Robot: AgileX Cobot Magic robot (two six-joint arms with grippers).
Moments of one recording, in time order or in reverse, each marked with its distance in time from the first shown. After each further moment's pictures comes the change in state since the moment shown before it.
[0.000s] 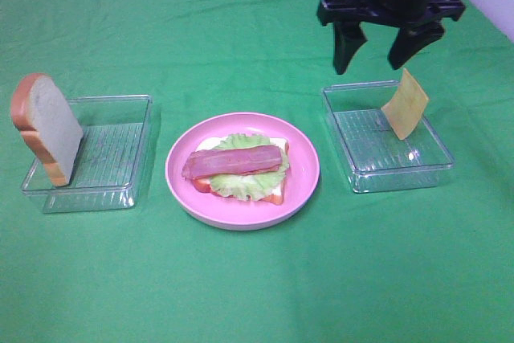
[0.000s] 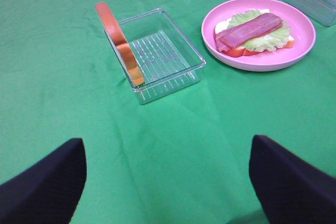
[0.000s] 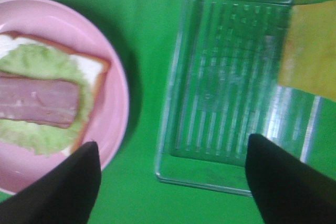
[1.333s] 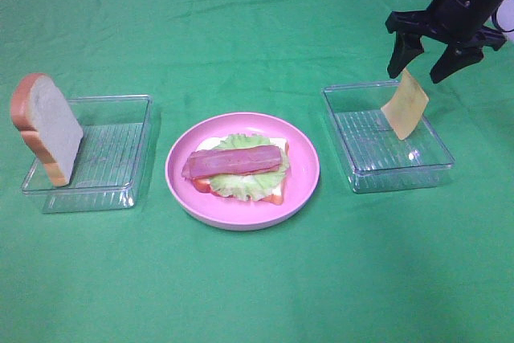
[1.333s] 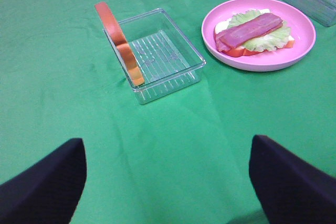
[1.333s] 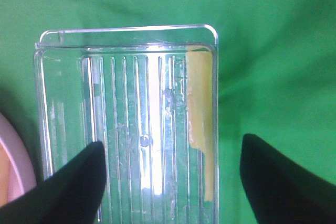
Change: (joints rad) left arm 0.000 0.000 0.000 0.000 0.000 0.000; right arm -0.289 0.253 -0.157 0.192 -0.047 -0.213
